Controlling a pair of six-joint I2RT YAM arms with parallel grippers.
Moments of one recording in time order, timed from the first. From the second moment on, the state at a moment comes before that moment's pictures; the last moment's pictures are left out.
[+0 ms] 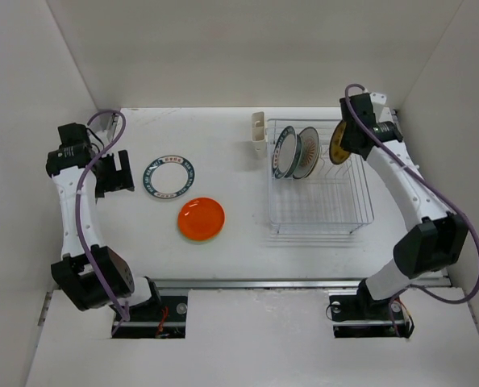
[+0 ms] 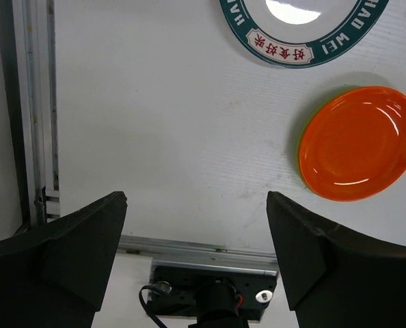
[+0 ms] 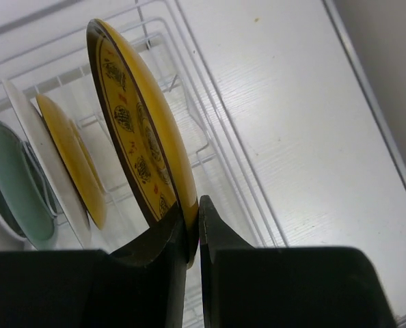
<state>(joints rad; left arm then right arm) 0.34 1.37 1.42 -1.16 0.14 0.11 0.24 1.59 1.59 -0.83 0.56 0.44</state>
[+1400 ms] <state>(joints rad) 0.34 1.32 1.42 -1.18 0.12 0.13 0.84 2.18 1.79 -0.61 -0.22 0.38</state>
